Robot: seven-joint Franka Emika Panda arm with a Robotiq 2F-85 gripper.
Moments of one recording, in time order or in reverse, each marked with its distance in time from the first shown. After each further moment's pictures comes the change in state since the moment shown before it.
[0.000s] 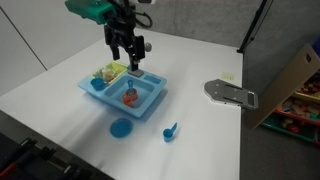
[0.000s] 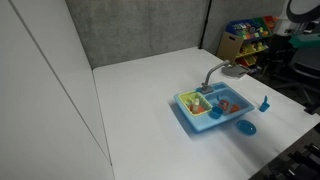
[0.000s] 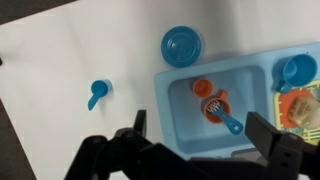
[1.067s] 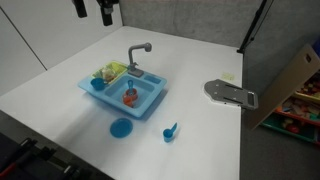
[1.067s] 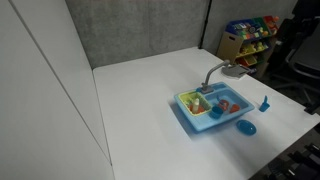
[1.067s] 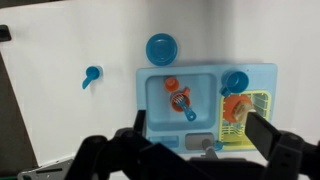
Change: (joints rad) arm -0.004 -0.275 0.078 0.004 -0.004 -0.207 -0.077
